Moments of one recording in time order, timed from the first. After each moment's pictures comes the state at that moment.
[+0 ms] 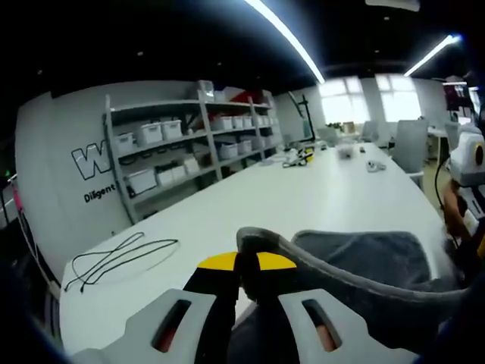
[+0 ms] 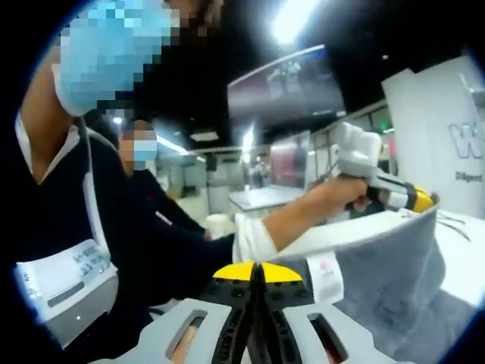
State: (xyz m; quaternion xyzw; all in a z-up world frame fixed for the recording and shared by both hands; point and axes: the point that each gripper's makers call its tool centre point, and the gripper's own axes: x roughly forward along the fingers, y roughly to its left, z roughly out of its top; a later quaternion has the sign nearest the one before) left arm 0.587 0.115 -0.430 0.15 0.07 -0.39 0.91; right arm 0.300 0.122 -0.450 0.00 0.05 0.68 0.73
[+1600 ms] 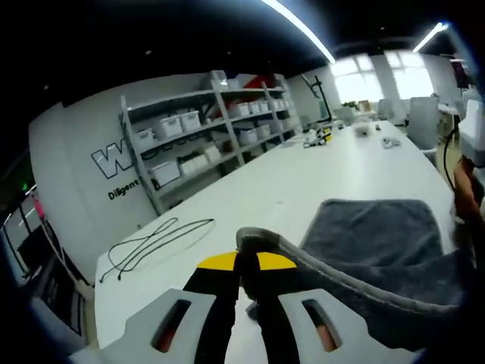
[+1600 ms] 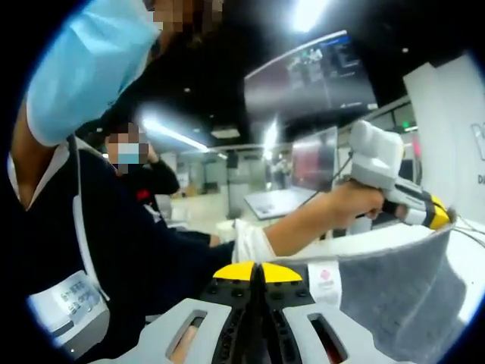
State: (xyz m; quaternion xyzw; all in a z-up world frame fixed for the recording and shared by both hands) left arm 0.580 0.199 -0.434 0.20 0.08 -0.33 0.92; right arm 0.300 0.204 -0.438 -0.01 0.06 0.73 0.69
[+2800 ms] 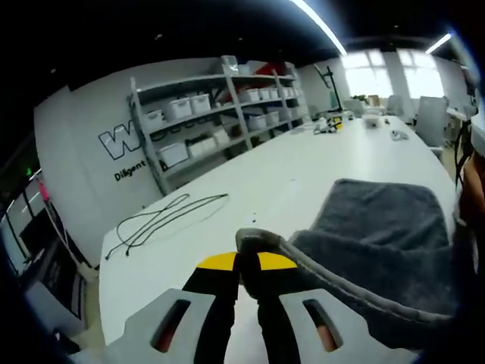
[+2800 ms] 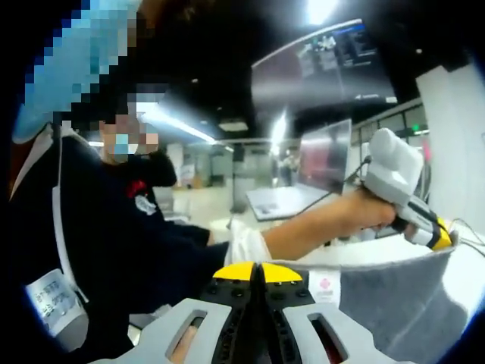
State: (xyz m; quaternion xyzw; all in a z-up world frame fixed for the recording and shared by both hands) left arm 0.598 0.253 -0.465 0.18 0.13 -0.31 0.92; right arm 0.309 0.266 -0.447 -0.04 0.05 0.74 0.67
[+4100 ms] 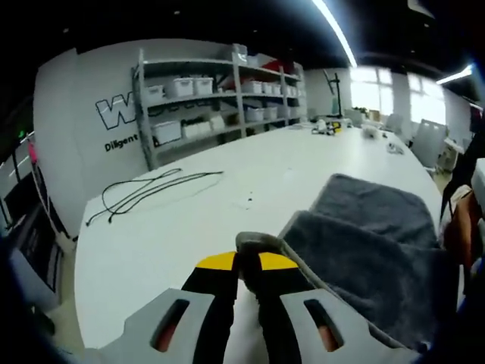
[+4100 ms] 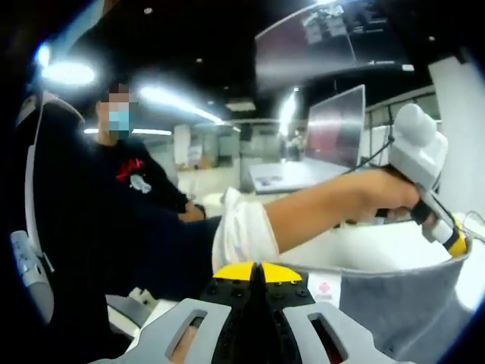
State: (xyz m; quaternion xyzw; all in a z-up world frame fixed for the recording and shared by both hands) left arm 0.606 0.275 -0.501 0.13 0.18 -0.33 0.92; right arm 0.317 0.309 -0.498 -0.08 0.09 0.75 0.64
